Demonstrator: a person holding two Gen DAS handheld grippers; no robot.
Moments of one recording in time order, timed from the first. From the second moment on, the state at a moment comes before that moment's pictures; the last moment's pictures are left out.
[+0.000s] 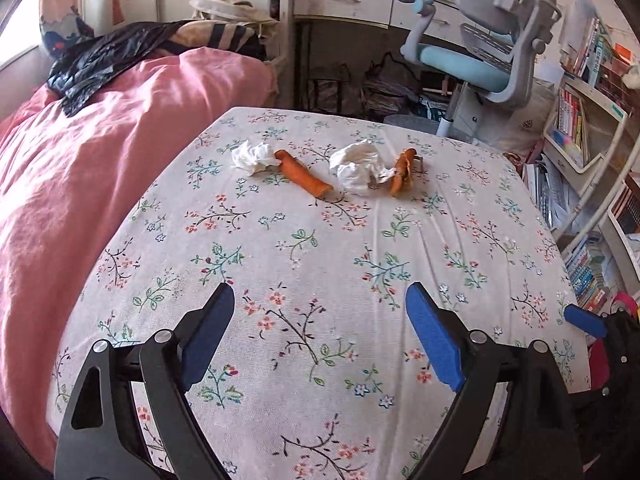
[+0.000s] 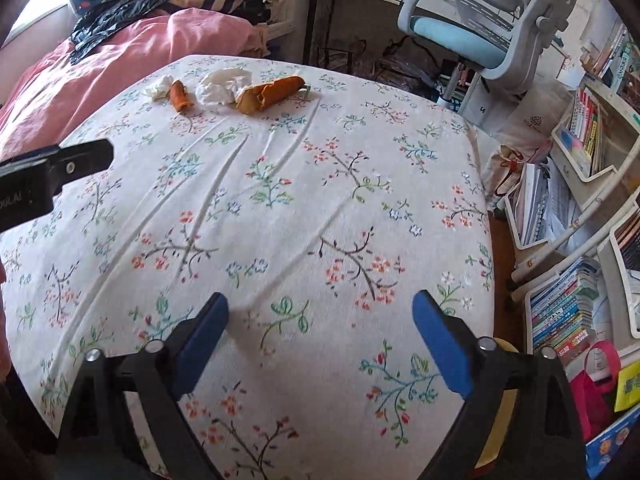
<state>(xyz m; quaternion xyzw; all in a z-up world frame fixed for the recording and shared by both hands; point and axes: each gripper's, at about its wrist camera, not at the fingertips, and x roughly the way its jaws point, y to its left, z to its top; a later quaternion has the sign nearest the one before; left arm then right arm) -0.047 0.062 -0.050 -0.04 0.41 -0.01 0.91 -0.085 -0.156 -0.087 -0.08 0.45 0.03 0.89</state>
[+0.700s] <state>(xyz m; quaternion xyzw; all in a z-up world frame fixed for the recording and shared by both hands) -0.010 0.080 -0.080 -0.09 0.43 0.00 0.90 -0.068 -0.153 -0.094 -0.03 0.47 0.04 0.88</state>
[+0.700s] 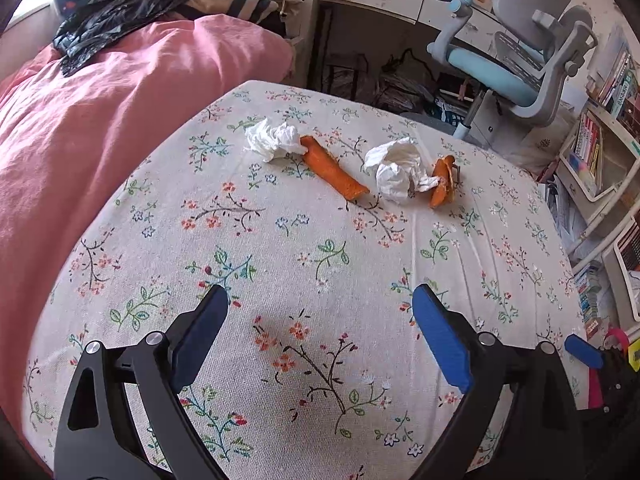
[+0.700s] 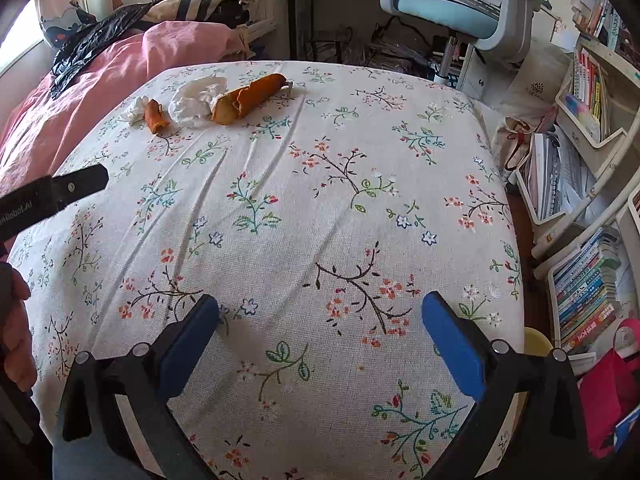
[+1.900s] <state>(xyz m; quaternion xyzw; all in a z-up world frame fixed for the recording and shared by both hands) -0.011 0.083 -0.085 -0.13 0.45 -0.03 0.88 -0.069 -0.154 -0.094 -0.03 0.47 0.04 0.88</state>
